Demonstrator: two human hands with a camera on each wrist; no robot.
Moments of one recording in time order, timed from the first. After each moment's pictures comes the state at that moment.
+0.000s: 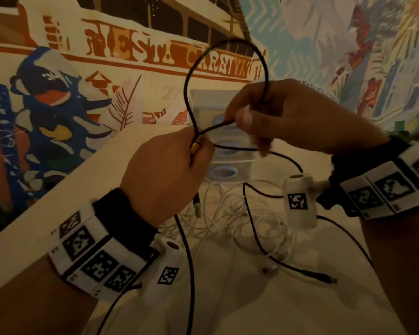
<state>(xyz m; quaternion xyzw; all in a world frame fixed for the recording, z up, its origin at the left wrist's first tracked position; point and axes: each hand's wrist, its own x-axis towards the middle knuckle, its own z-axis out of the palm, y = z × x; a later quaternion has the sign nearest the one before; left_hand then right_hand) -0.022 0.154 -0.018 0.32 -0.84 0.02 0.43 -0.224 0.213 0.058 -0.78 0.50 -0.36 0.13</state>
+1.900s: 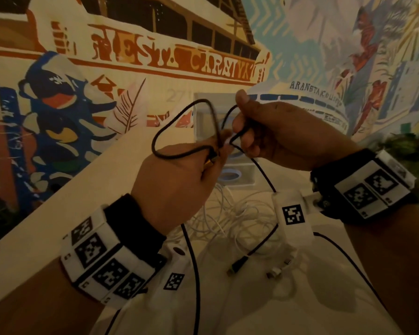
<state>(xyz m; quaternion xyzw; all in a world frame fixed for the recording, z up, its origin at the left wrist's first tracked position) -0.024 0.158 -0.025 0.25 -0.84 0.14 0.46 -0.219 0.183 0.035 -0.63 0.41 -0.49 0.44</state>
